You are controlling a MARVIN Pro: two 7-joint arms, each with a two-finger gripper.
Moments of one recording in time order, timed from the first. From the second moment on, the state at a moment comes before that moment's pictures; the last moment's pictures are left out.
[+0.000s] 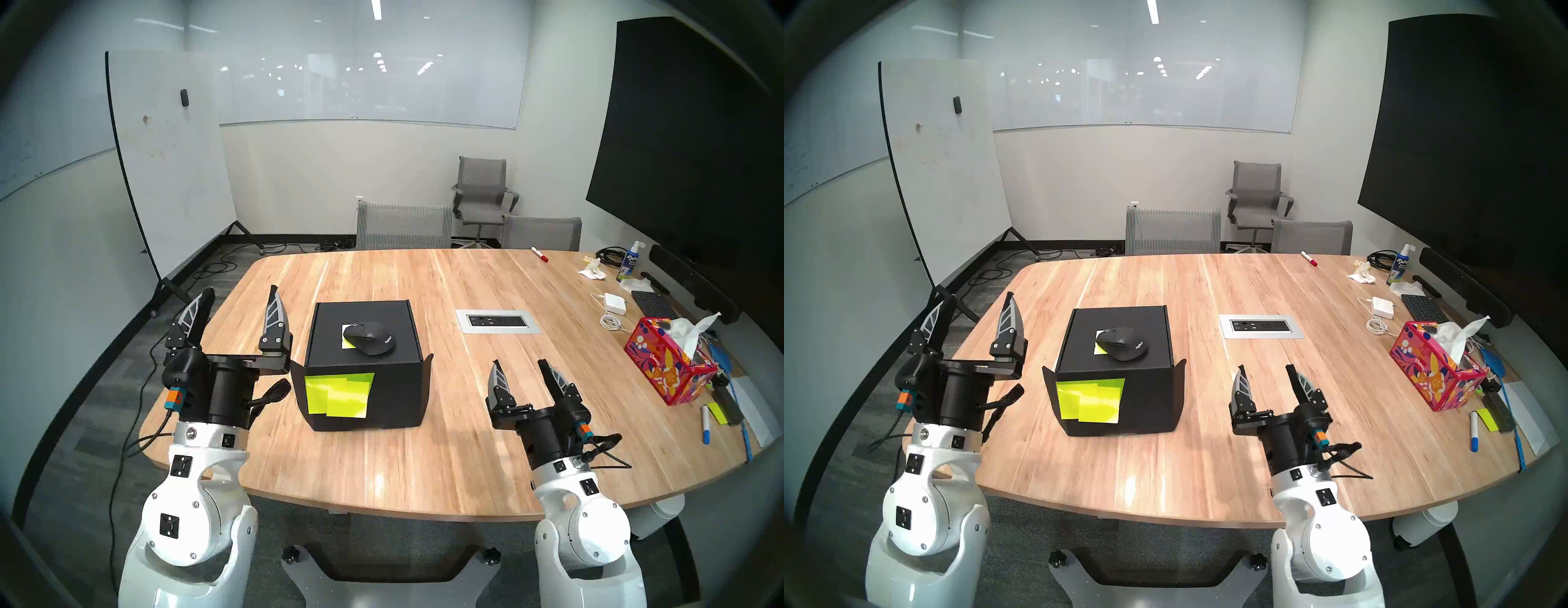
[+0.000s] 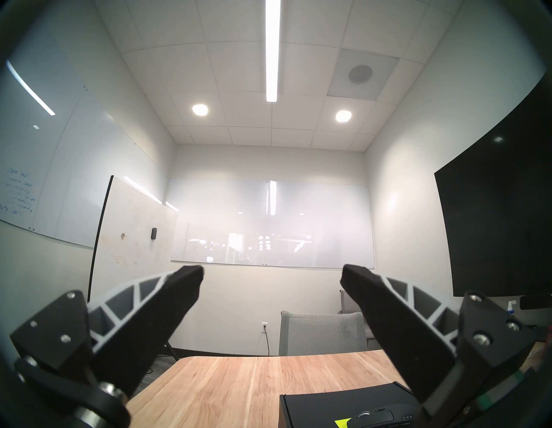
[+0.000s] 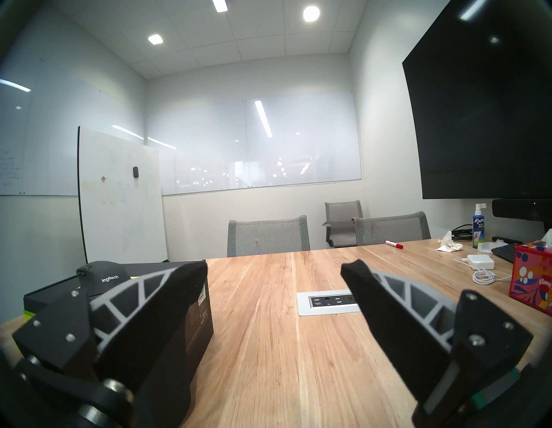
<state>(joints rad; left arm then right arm) 2.13 -1.46 -1.57 -2.33 -0.08 -0.32 0.09 -2.13 -1.63 1.63 -2.12 0.08 -0.19 0.19</state>
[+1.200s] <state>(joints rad) 2.11 -1.43 -1.59 -2.33 -0.05 -0.19 0.06 -2.13 -1.63 1.63 -2.12 0.08 -0.19 0.19</state>
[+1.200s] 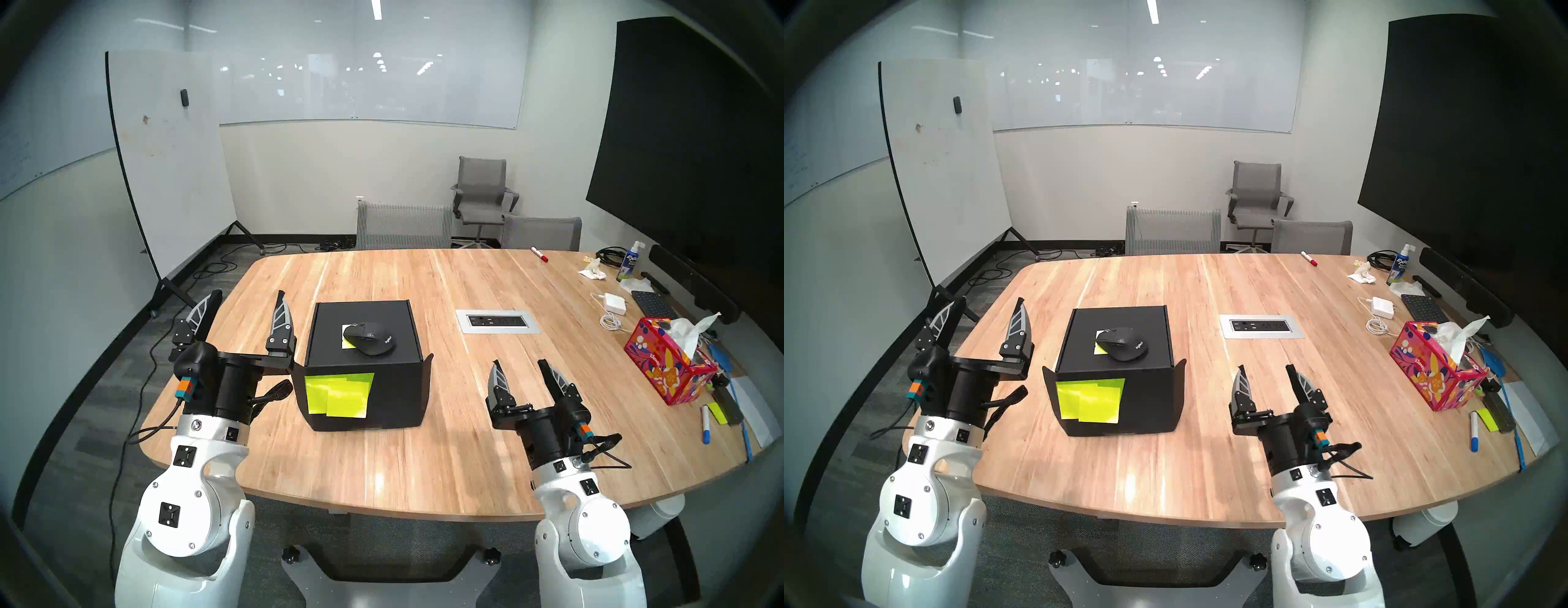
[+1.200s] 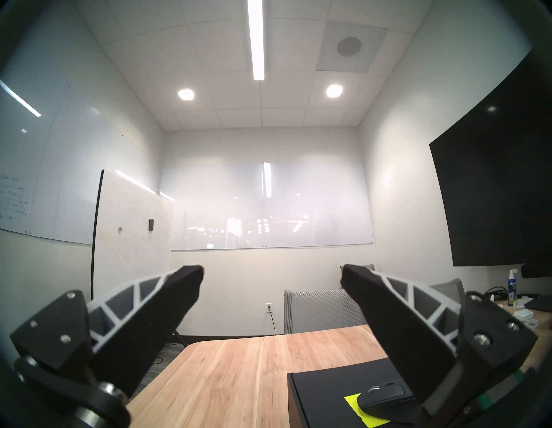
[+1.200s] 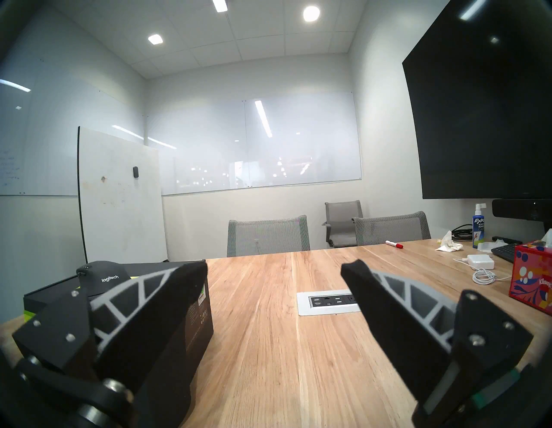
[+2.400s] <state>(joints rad) 2.16 -1.20 -1.88 -2.24 -0.30 -0.13 -0.43 -2.13 -1.63 1.63 -2.12 0.08 -0.19 0.19</state>
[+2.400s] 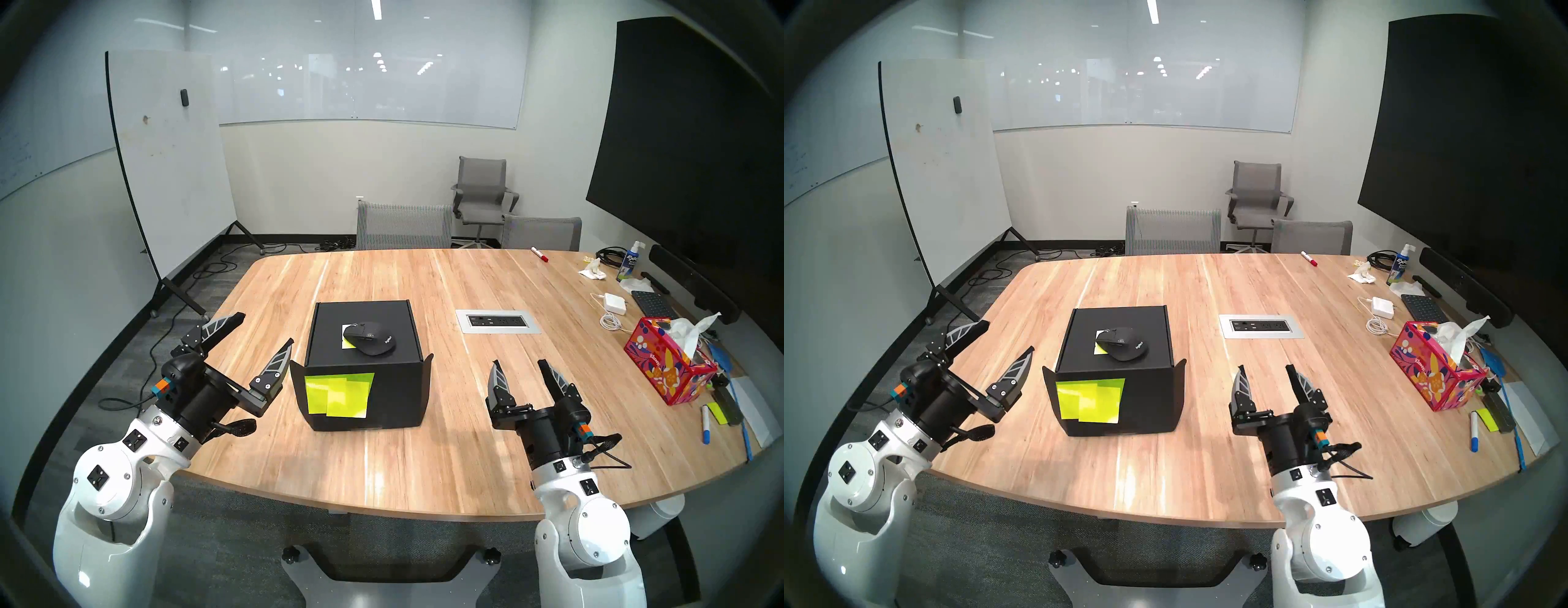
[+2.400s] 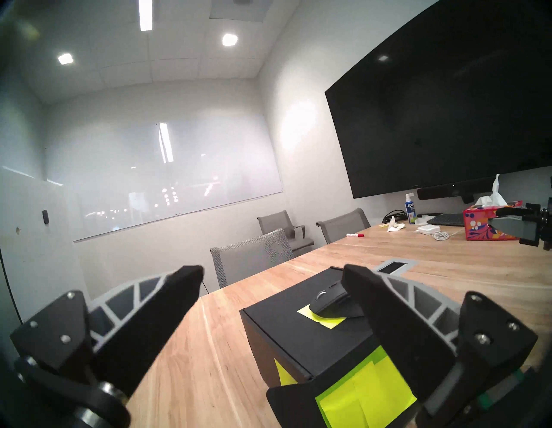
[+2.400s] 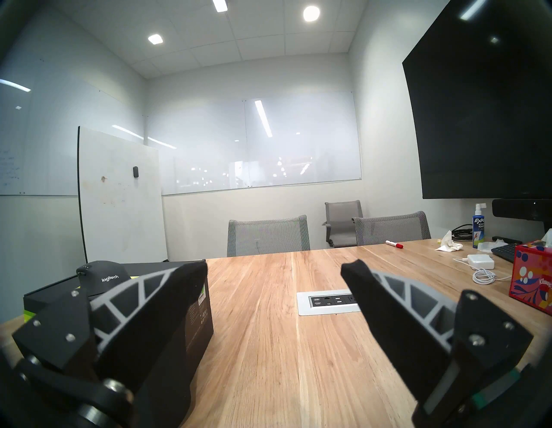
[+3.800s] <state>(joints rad) 2.14 -1.12 -1.89 -2.24 -0.11 0.11 -0.50 -2.13 -1.63 1.63 -2.12 0.08 -0.19 0.19</state>
